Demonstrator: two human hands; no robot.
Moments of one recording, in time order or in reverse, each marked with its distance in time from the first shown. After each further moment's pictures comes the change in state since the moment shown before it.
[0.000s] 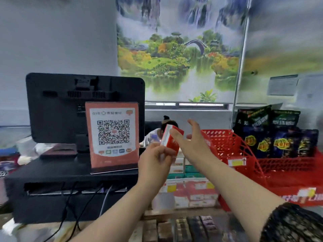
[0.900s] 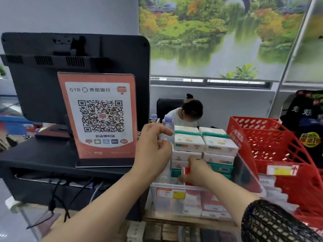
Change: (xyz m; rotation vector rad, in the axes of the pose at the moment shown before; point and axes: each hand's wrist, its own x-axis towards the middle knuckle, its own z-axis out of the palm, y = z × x) left_hand 0.058 -0.058 0.035 0.085 0.057 -0.068; right_hand 0.104 0.184 0.067 -0.731 -0.614 0.201
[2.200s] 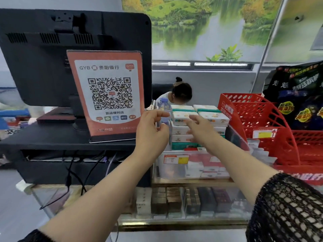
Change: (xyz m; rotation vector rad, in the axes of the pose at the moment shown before) left_hand -0.031 -0.004 -0.029 -0.081 -0.047 -0.067; right_hand -0.064 -0.040 -0.028 0.745 0.273 0.015
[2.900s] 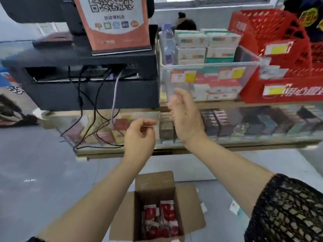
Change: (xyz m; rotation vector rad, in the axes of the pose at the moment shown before) left_hand -0.202 -0.112 -0.043 0.101 -0.013 -0.310; right_hand -0.186 0.080 0.112 0.226 0.119 -0.218
